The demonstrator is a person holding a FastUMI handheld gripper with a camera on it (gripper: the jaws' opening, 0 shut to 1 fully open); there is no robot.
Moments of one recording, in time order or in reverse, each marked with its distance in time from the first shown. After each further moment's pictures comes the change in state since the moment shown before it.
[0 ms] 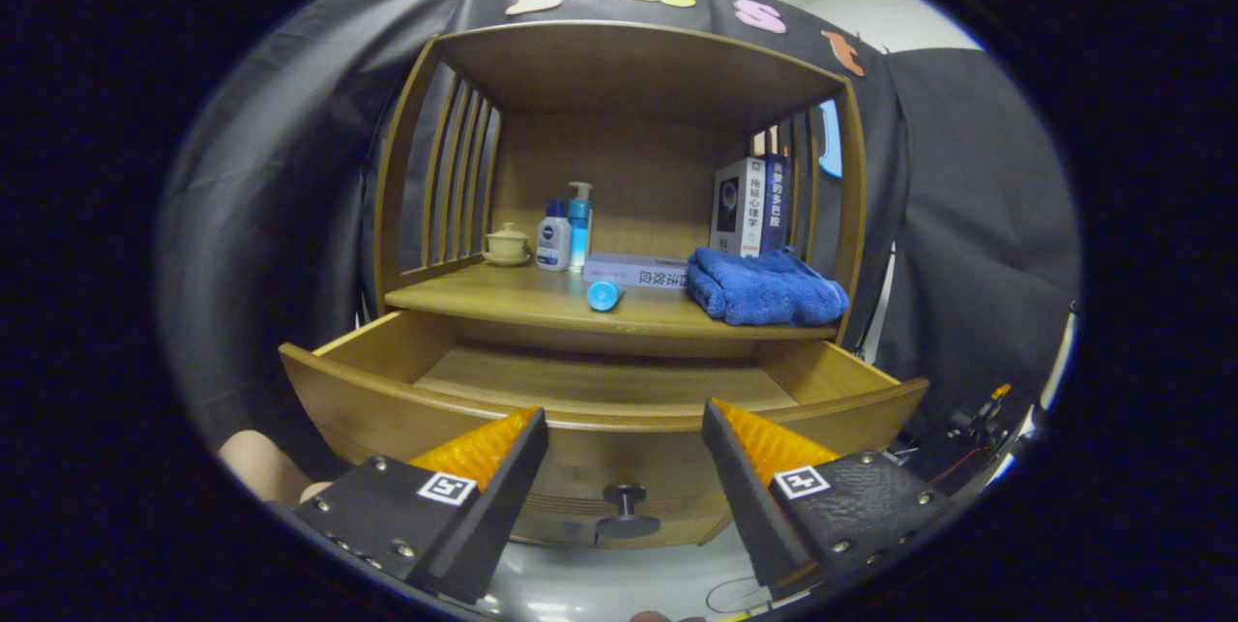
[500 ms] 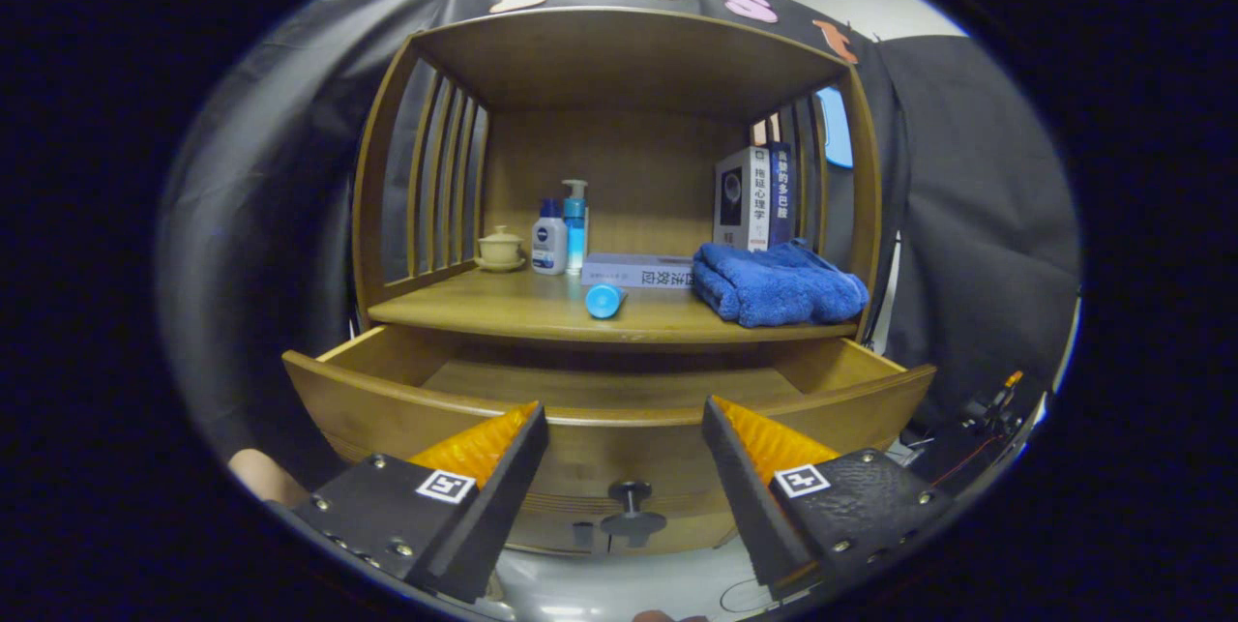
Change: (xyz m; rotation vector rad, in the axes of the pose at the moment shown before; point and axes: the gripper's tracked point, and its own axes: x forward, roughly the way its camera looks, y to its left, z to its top) arm 0.031 0.004 0.001 0.064 0.003 -0.010
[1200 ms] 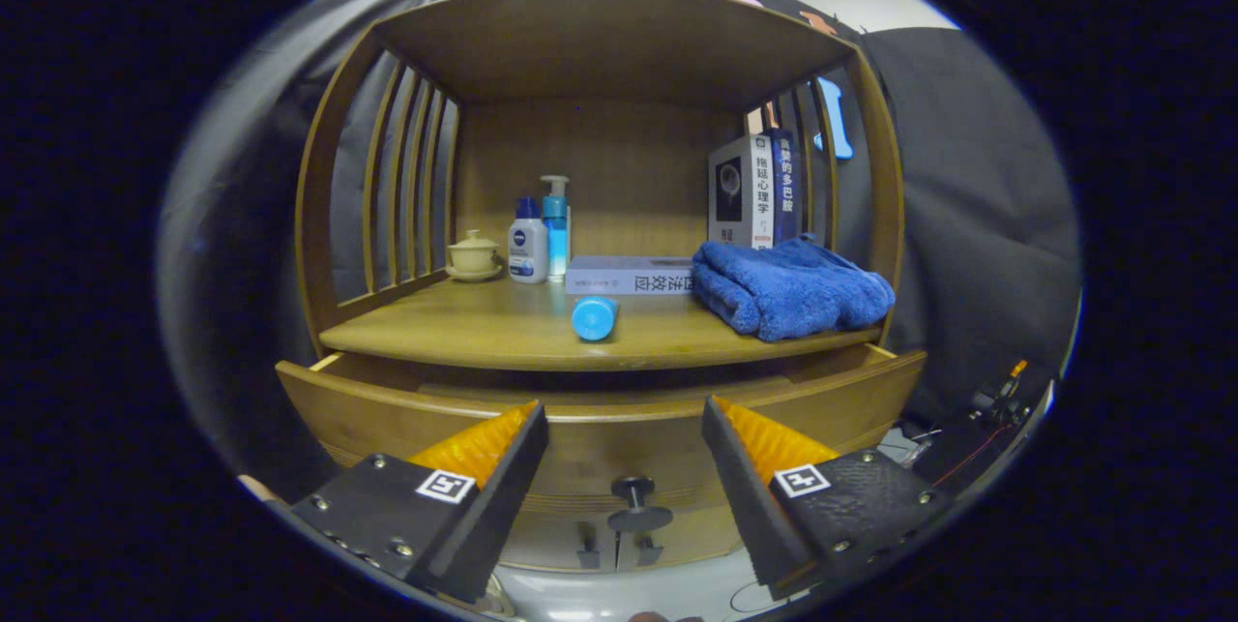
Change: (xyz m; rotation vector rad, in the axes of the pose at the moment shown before) arm 0.060 0.008 0.007 0.026 -0.004 -0.053
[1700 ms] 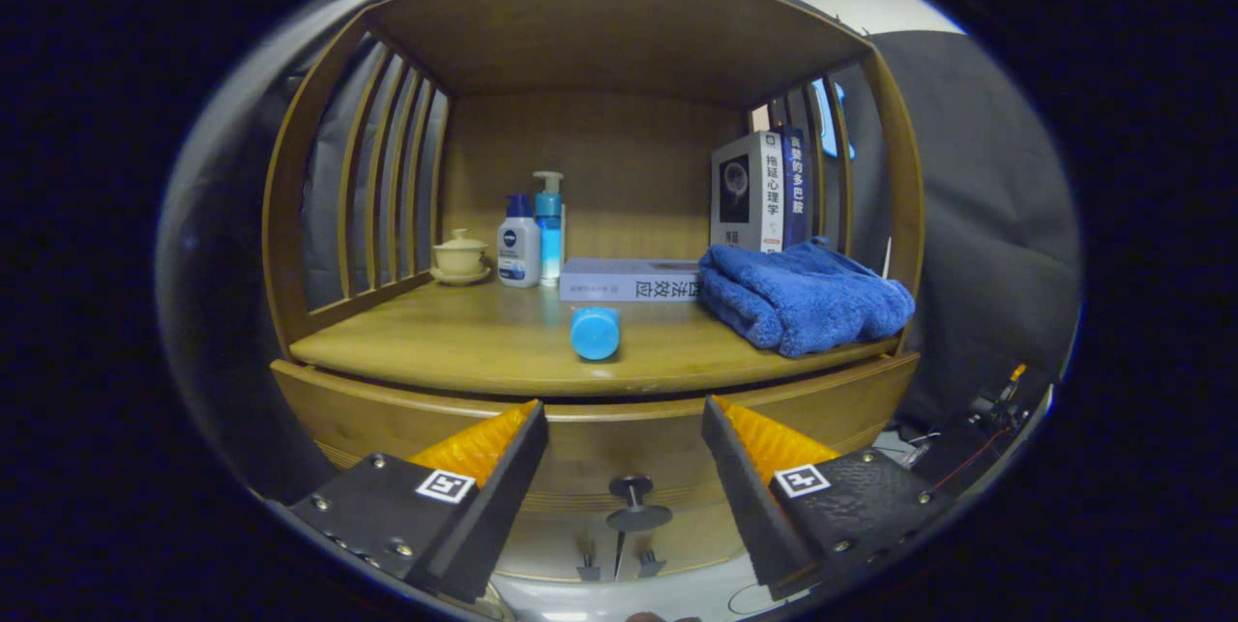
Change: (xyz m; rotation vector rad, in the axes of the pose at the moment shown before) arm 0.031 0.009 0.005 -0.009 0.000 -0.032
